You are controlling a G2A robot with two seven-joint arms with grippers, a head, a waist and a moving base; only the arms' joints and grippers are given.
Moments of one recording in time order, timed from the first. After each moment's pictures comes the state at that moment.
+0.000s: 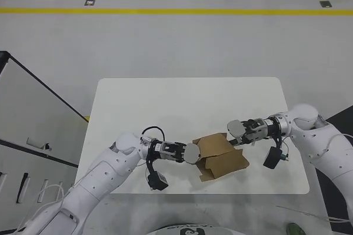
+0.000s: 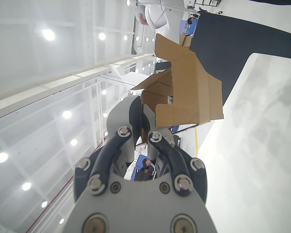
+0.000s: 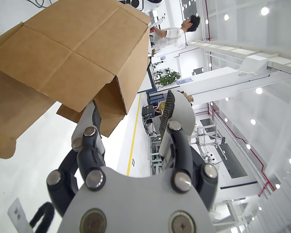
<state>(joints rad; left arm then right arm) 1.11 -1.19 -0.83 -1.31 2.26 0.31 1.38 -0.89 -0.78 0.78 -1.23 -2.18 -0.05 -1.54</state>
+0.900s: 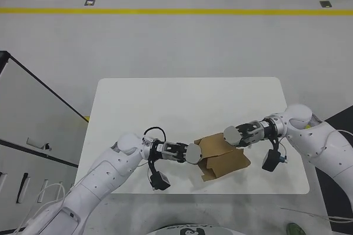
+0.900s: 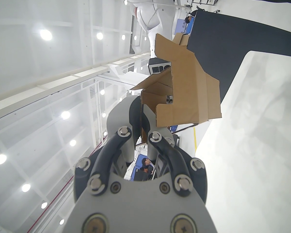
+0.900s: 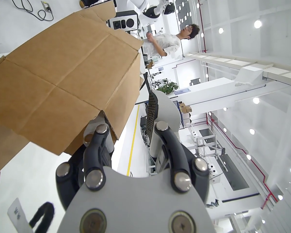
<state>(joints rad) 1.10 -1.19 -0.81 -1.29 2.28 0.33 1.36 -0.80 -0.75 0.61 -1.25 -2.07 0.01 -1.54</state>
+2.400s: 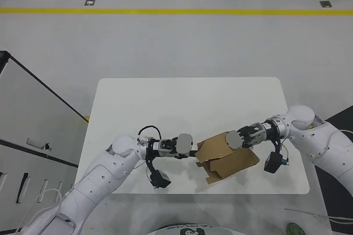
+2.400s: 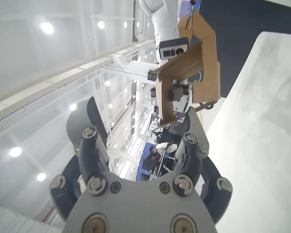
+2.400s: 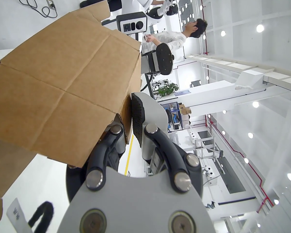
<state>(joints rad) 1.16 -1.17 -0.88 -1.36 2.31 0.37 1.25 -0.78 -0.72 0.56 -1.25 -2.06 0.06 -1.54</state>
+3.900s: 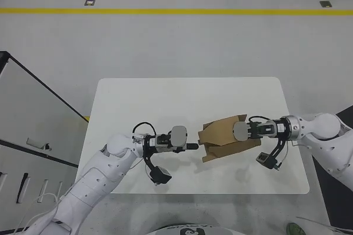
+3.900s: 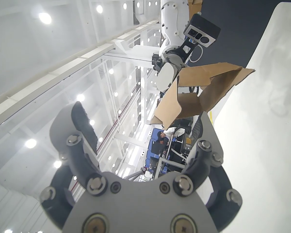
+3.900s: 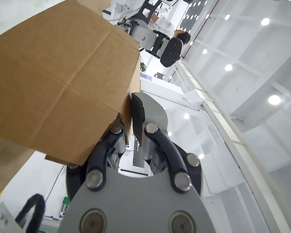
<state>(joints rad) 1.20 -1.15 -0.95 -1.46 2.35 0.36 1.16 -1.04 -0.62 0.92 -1.48 -2.33 0.57 -1.24</state>
